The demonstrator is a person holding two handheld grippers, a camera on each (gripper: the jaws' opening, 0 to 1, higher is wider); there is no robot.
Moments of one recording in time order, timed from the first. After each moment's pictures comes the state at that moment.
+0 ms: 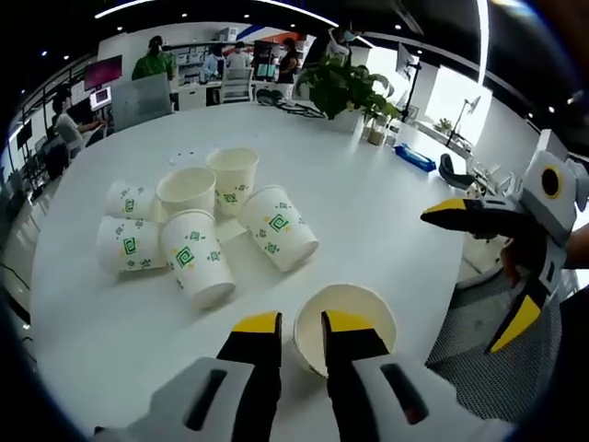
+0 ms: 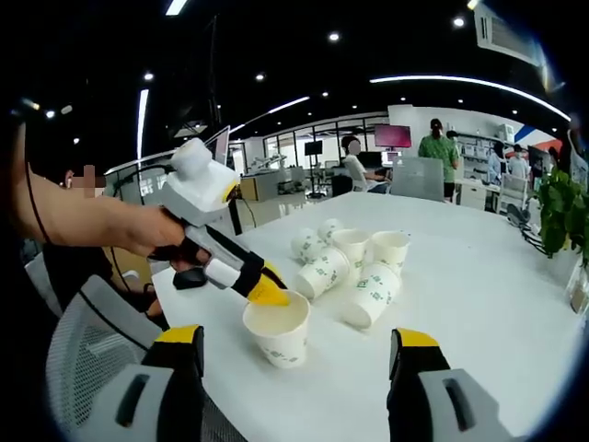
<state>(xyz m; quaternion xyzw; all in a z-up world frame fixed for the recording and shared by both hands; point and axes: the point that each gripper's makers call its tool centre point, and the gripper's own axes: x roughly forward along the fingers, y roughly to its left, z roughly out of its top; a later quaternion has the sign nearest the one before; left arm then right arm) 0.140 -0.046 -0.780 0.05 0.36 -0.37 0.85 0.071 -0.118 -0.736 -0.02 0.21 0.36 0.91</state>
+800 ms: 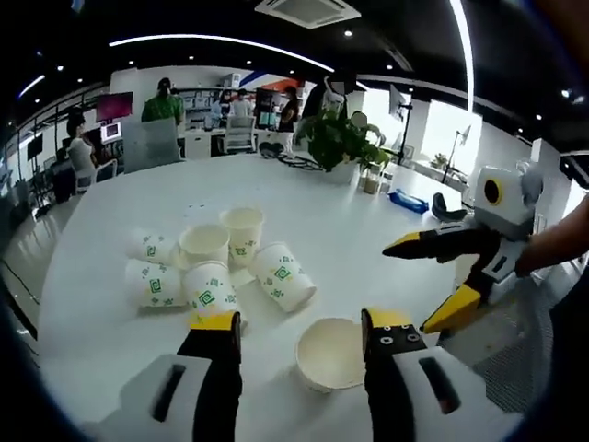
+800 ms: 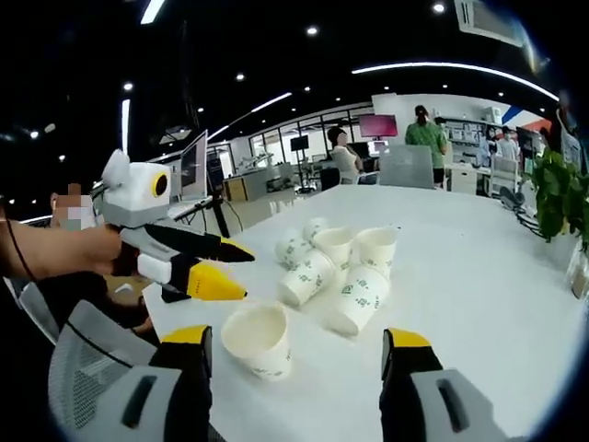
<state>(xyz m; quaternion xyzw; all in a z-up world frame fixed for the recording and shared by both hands) 0.134 -0.039 -0.722 0.02 0.24 -0.38 0.89 0.104 -0.124 -0.736 0.01 0.23 0.34 0.91</state>
